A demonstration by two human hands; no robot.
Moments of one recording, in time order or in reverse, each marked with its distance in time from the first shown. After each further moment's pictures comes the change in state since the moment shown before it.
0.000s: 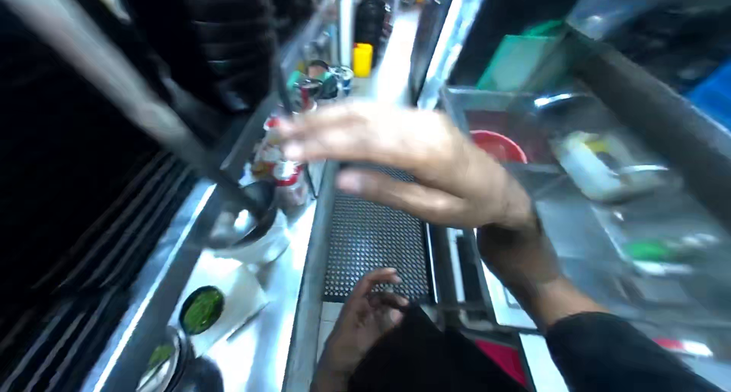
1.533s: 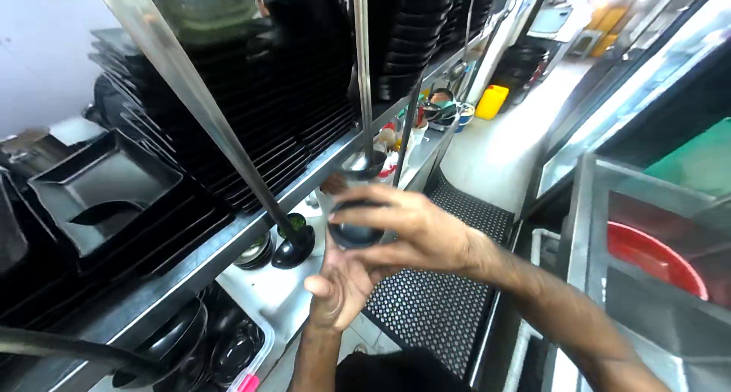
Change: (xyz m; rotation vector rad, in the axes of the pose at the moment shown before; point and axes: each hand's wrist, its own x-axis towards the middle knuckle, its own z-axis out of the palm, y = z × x) left_hand -0.070 0.091 0.049 -0.320 0.212 0.703; right_hand -0.003 -0.060 0.109 0.149 -0.139 -0.235
